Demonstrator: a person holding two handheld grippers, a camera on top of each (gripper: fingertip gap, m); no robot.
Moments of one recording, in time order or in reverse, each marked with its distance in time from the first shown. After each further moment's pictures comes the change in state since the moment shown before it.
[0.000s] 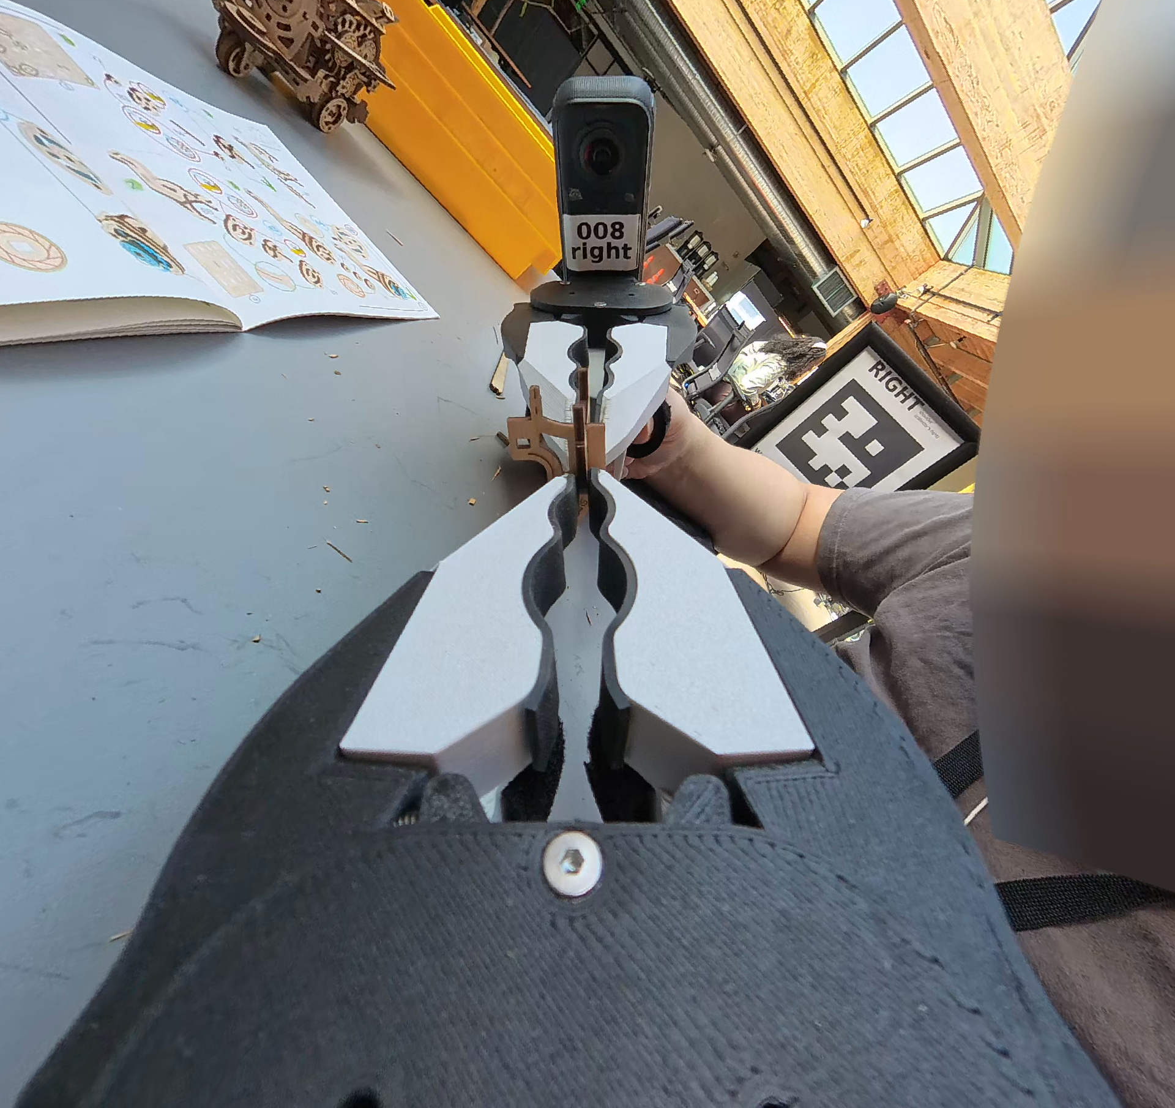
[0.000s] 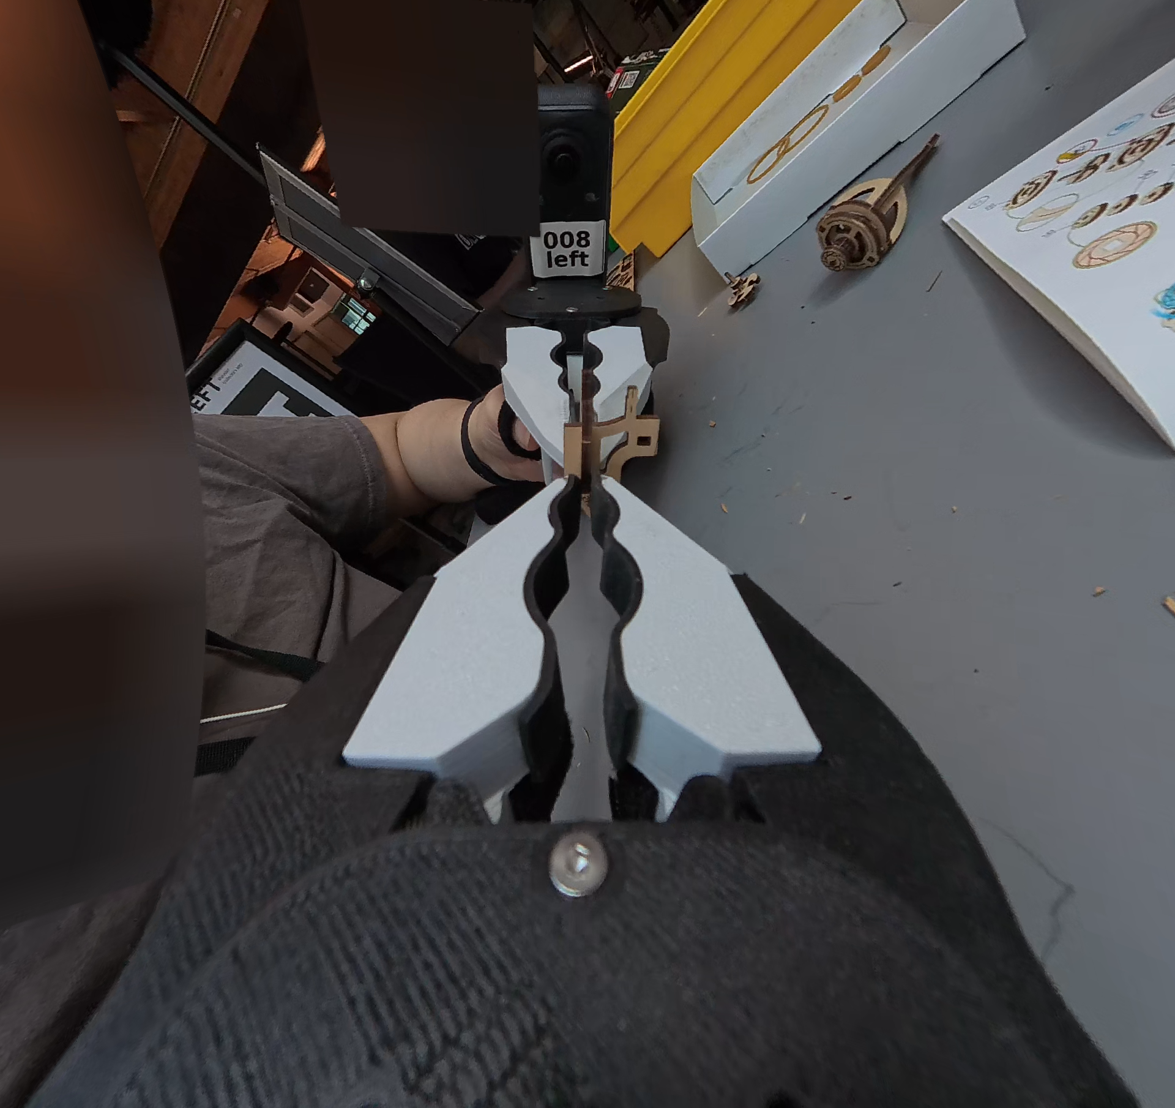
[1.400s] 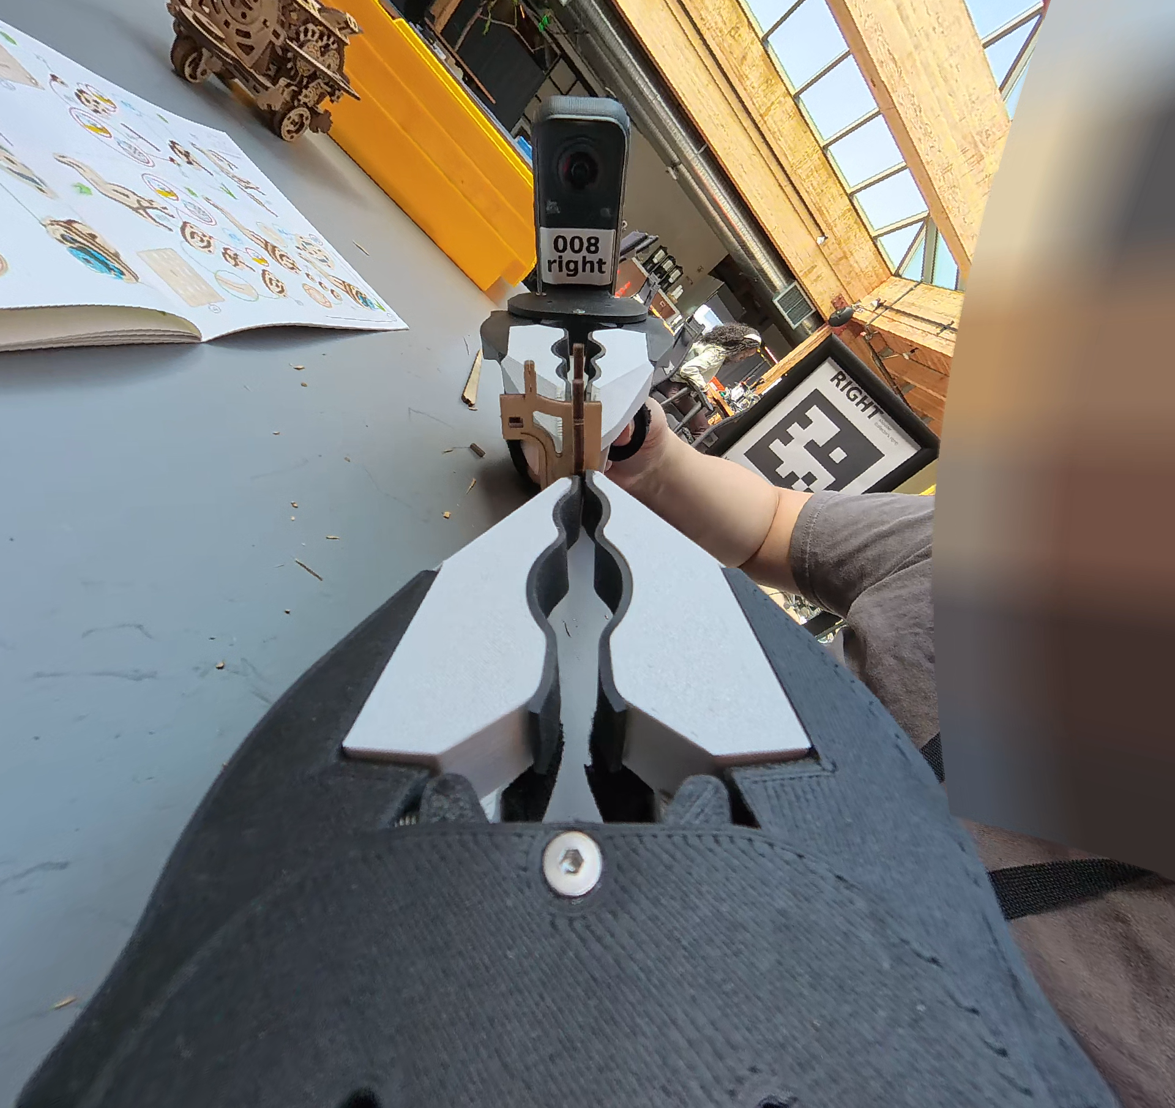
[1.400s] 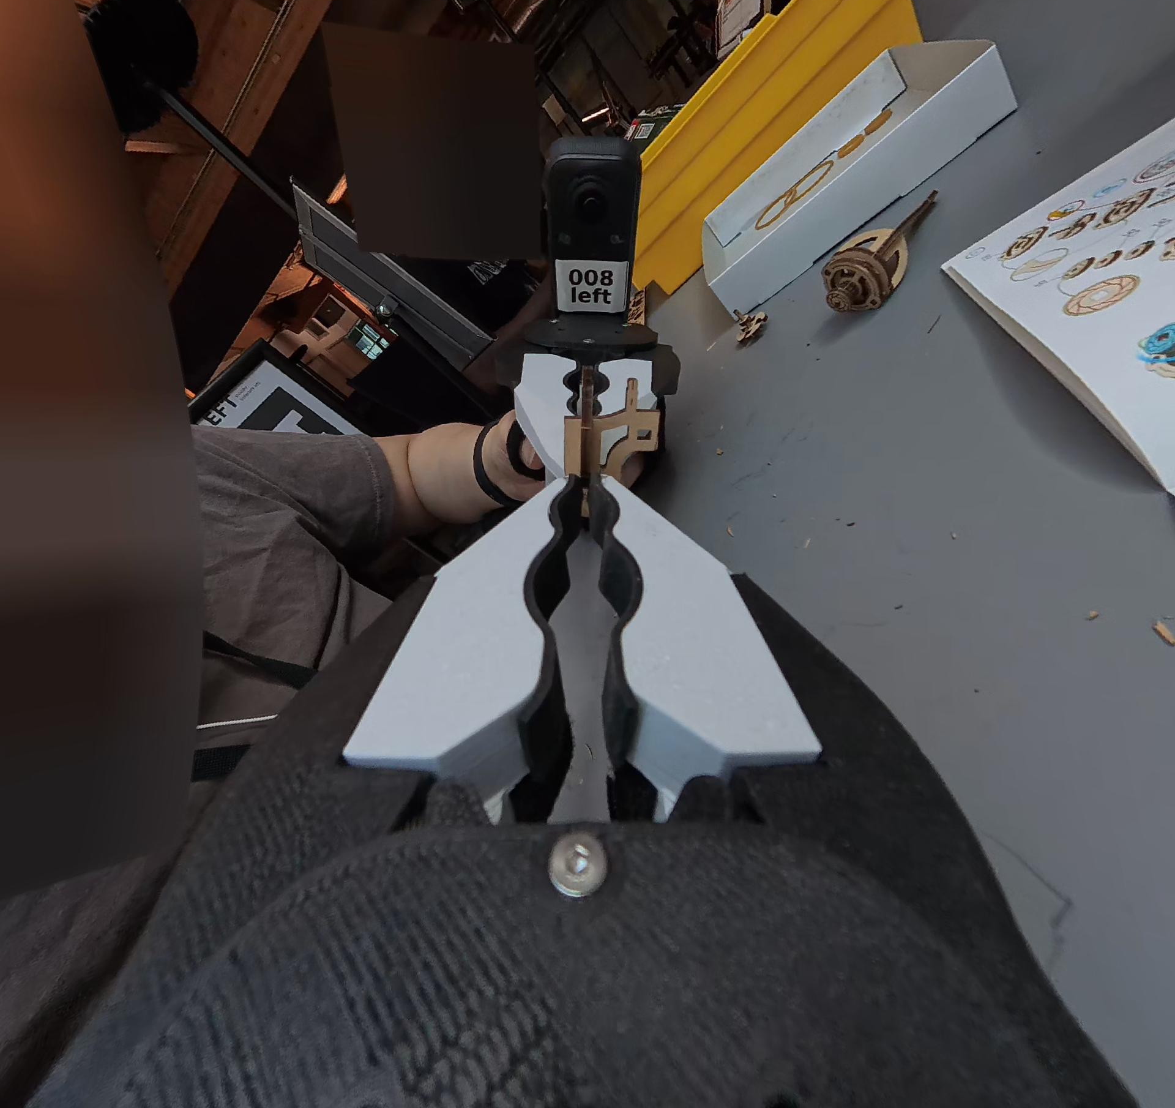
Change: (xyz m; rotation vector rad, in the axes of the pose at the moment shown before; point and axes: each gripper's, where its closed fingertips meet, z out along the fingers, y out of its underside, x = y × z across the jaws) left arm 0.007 -0.003 0.003 0.022 0.060 -0.015; right arm -0.005 -0.009 -0.004 0.059 -0.021 -0.028
